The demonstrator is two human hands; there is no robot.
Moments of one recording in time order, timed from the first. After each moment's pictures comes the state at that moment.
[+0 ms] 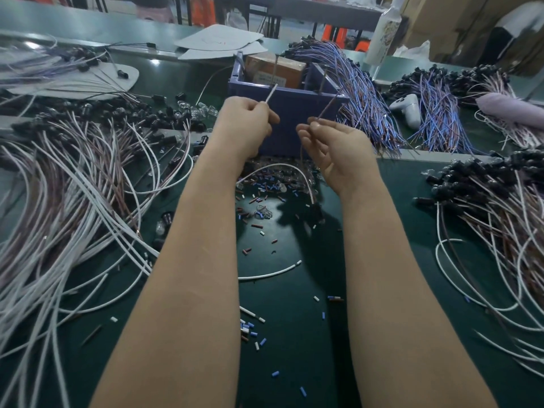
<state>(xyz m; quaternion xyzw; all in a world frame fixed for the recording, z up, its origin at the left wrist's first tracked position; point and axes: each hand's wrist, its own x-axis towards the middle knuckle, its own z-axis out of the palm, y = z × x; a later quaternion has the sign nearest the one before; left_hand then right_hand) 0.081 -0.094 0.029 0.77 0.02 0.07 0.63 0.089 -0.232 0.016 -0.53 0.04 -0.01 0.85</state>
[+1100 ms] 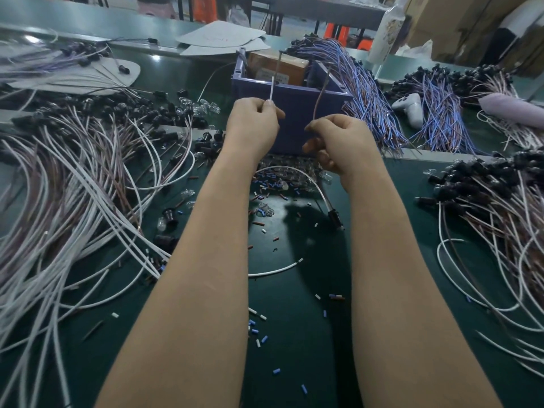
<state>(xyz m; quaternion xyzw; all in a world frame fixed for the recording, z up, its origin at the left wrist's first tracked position) 0.085 -0.106 0.023 0.77 0.03 0.11 0.62 0.086 -0.235 0.022 -0.78 0.03 -0.05 0.62</state>
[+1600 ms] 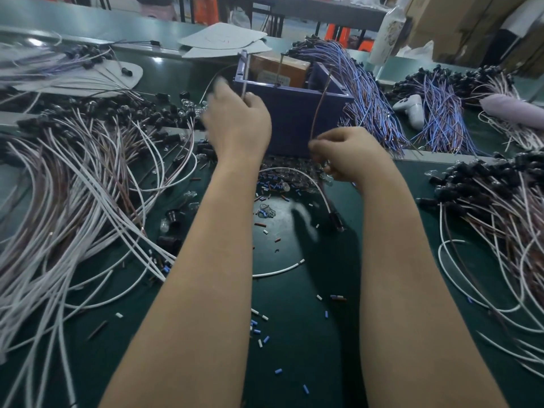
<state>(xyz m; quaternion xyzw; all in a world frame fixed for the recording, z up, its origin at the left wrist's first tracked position) 0.083 -0.101 0.030 0.82 0.16 0.22 0.51 0.084 -0.252 0.025 -0.89 0.02 0.00 0.46</state>
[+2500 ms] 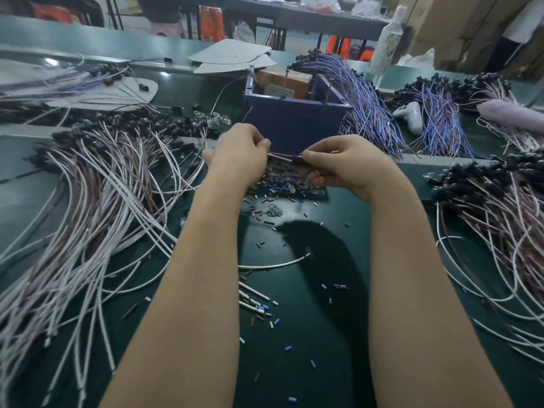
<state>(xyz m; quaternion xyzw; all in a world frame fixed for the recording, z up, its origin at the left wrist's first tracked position) 0.045 -0.081 0.027 0.93 0.06 0.10 0.35 0.057 -0.246 0.033 -0.78 -0.06 0.10 0.61</state>
